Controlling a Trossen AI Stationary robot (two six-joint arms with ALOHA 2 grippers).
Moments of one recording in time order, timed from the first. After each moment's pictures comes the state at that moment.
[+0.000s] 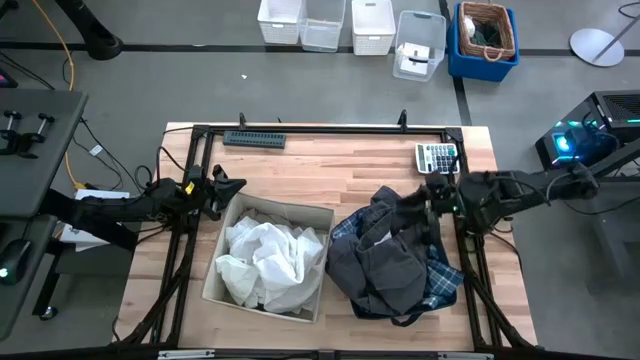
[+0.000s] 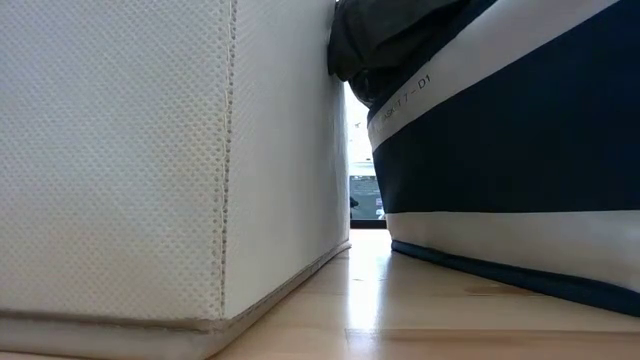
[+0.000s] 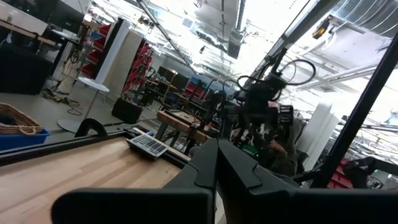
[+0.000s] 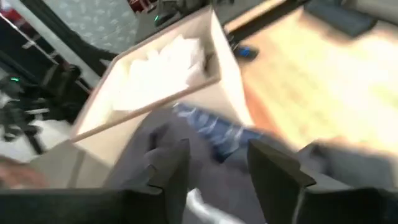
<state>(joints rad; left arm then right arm) 0.05 0.08 0.01 0.33 -0.22 -0.42 0.24 0.69 0.75 -0.43 0.19 0.62</state>
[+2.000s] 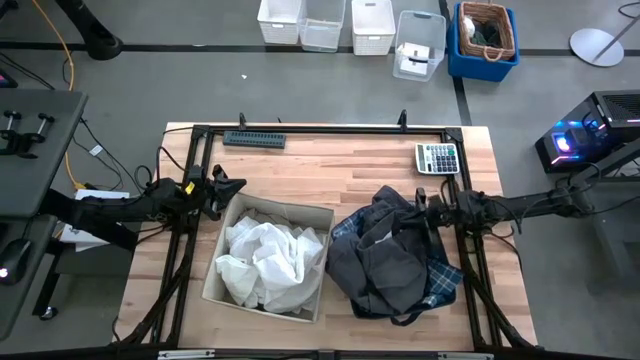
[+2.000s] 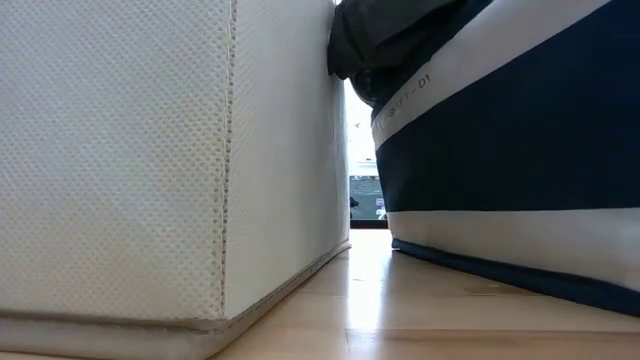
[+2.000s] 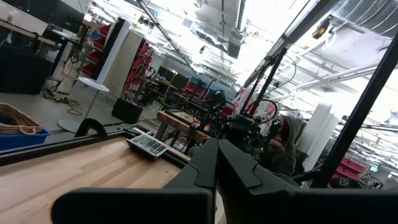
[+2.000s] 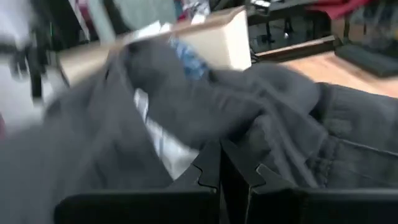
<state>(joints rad) 0.05 0.08 0.01 0.33 -0.22 -0.42 0.09 0.30 0.01 0.14 -0.03 0.28</state>
